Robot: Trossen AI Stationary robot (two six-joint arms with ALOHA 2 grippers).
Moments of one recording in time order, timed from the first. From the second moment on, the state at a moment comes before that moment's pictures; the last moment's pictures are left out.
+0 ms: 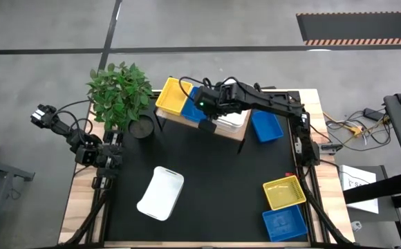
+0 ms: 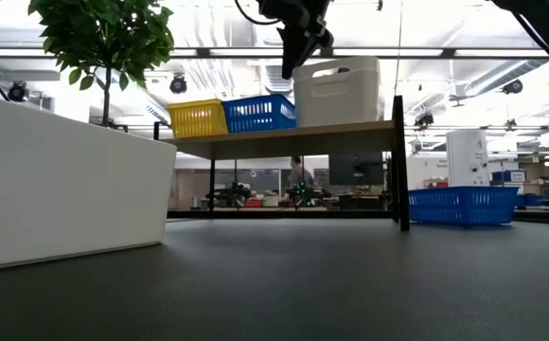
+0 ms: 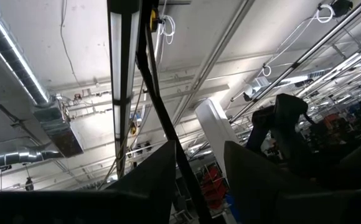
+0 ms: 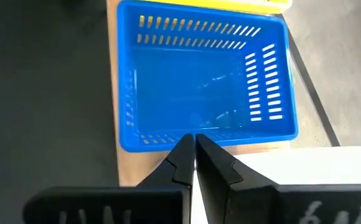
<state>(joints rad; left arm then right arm) -0.55 0.56 0.33 0.93 0.03 0.46 -0.16 2.06 2.32 -1.36 0.31 0.10</state>
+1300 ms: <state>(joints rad) -0.54 0.56 0.33 0.93 0.02 0.46 0.35 1.30 1.29 -1.29 0.41 0.63</state>
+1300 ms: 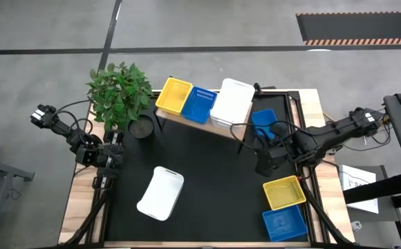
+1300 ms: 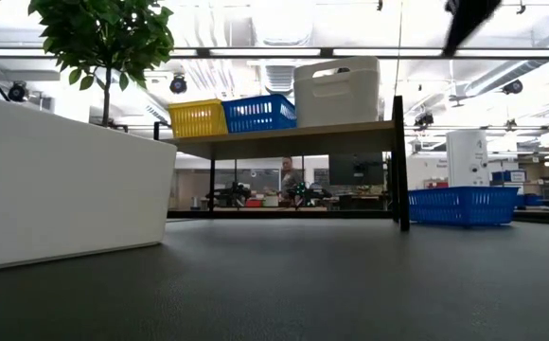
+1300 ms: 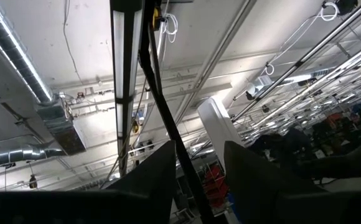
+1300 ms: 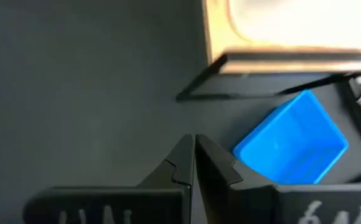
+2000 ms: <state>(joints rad) -0.54 0.56 0.33 0.93 0.02 0.47 0.15 1.07 0.76 -1.03 0.39 0.40</state>
